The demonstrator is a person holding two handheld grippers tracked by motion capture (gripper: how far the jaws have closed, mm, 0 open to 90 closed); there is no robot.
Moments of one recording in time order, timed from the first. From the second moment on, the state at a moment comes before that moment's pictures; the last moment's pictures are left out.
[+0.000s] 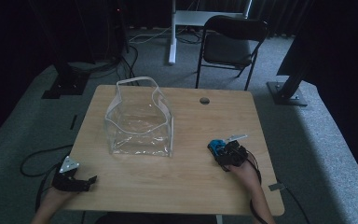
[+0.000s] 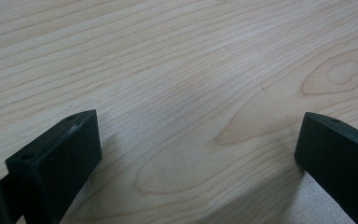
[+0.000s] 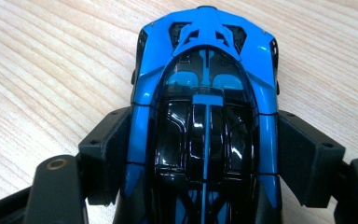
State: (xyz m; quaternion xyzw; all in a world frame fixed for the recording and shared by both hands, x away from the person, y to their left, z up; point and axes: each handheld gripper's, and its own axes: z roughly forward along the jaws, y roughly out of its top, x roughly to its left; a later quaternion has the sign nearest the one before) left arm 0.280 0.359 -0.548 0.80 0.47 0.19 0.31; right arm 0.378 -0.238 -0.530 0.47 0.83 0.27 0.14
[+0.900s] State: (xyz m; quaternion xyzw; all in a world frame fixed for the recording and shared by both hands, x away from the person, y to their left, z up) left arm 0.280 0.359 -0.548 0.80 0.47 0.19 0.31; right arm 0.330 -0.223 -0.491 0.40 0.85 0.30 0.12
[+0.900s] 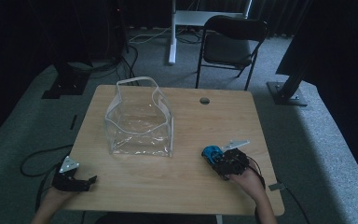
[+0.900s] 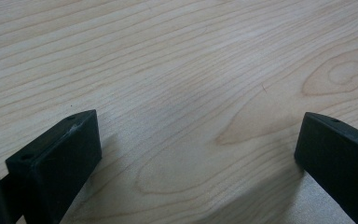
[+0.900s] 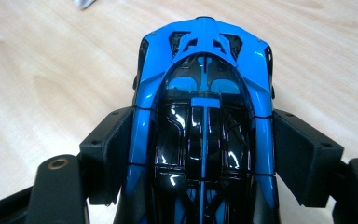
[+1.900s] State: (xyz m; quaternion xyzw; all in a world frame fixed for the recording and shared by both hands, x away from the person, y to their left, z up) left arm 0.280 0.359 -0.548 0.80 0.47 0.19 0.32; right arm 0.256 -0.181 -0.512 0.33 0.90 0.29 0.08
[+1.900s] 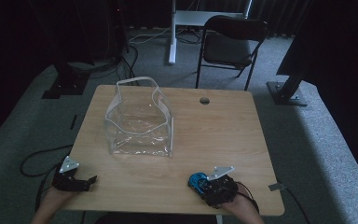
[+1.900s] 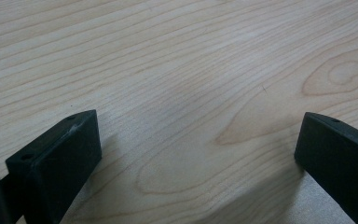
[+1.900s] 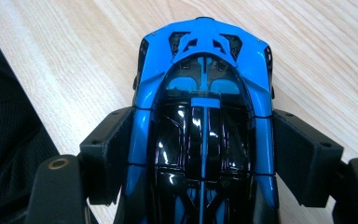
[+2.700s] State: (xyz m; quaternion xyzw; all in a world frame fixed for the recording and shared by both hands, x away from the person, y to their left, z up) left arm 0.279 0.360 -0.547 0.80 0.47 0.20 0.32; right arm 0.255 -0.178 -0.512 0.31 0.90 0.30 0.08
